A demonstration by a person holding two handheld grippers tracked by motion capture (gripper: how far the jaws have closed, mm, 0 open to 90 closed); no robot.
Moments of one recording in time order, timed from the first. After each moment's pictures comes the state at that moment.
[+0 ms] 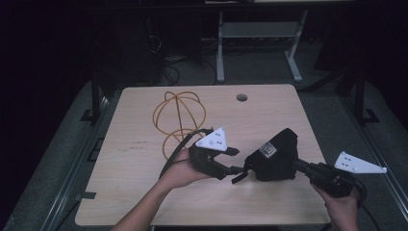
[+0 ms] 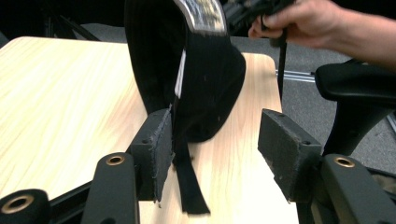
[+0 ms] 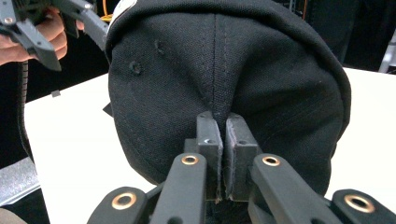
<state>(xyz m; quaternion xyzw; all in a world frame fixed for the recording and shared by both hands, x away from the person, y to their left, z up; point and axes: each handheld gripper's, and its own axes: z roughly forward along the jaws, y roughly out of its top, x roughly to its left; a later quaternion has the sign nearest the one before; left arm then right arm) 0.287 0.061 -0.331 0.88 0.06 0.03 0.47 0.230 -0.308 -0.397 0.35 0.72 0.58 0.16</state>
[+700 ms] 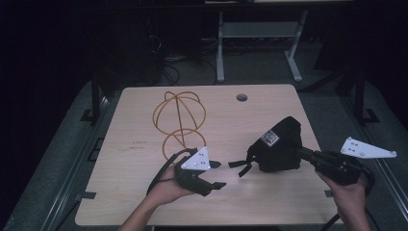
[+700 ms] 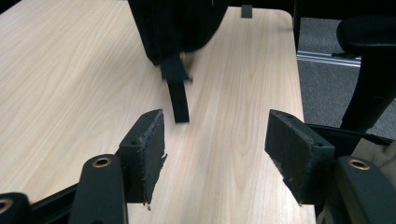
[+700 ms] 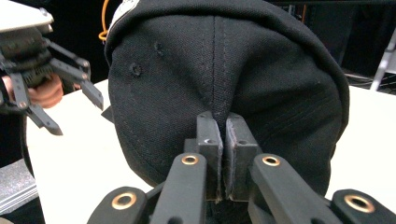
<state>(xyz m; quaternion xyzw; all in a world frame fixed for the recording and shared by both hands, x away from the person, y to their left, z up) 0.269 0.097 -0.382 0.89 0.08 0.06 0.45 0.246 -0.311 -0.359 0.34 0.73 0.58 0.16</state>
